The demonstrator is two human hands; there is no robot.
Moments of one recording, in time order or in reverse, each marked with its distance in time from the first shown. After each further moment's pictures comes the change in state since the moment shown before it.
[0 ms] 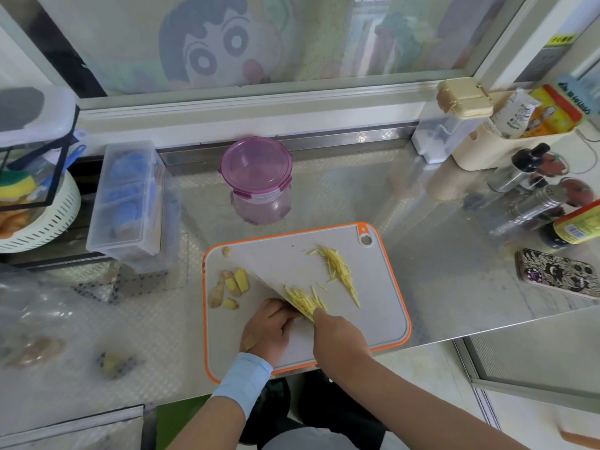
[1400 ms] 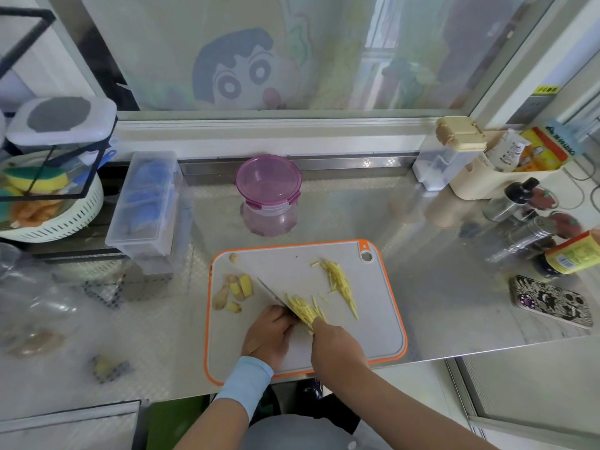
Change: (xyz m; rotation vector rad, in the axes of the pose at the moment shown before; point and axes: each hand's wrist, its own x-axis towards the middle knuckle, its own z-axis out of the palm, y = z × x) left_hand -0.005 -0.001 0.005 0.052 -0.027 -0.051; right_hand -0.011 -0.003 0.002 -0.016 0.068 -0.030
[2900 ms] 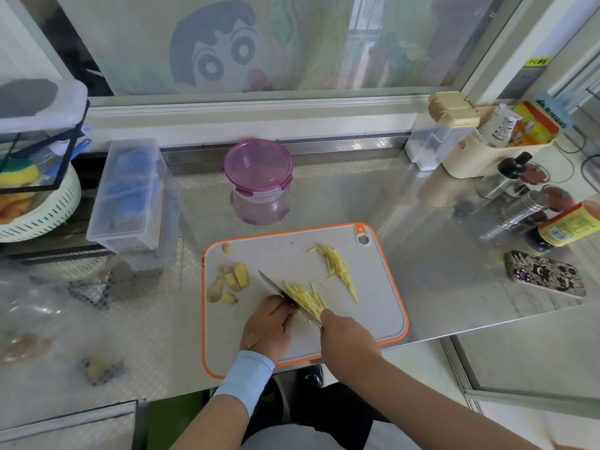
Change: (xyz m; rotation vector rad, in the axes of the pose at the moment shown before) left_hand -0.004 -0.002 0.005 -0.019 0.132 0.074; right_hand -0.002 0.015 0.011 -0.046 0.011 0.025
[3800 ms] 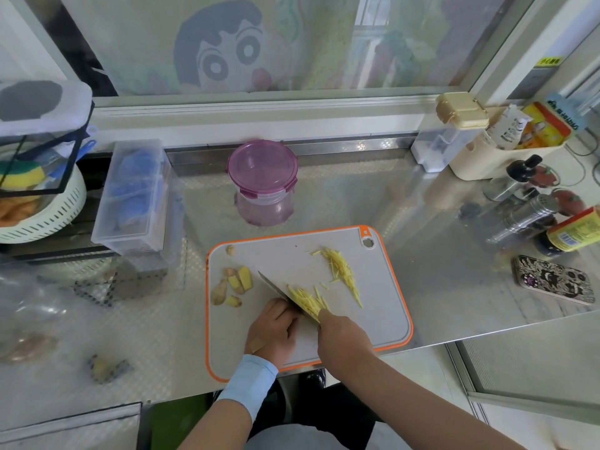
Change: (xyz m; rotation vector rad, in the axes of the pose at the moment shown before) left_hand 0.000 0.001 -0.004 -0.061 -0.081 0.007; right_hand 0.010 -0.014 -0.006 0.013 -0.024 0.011
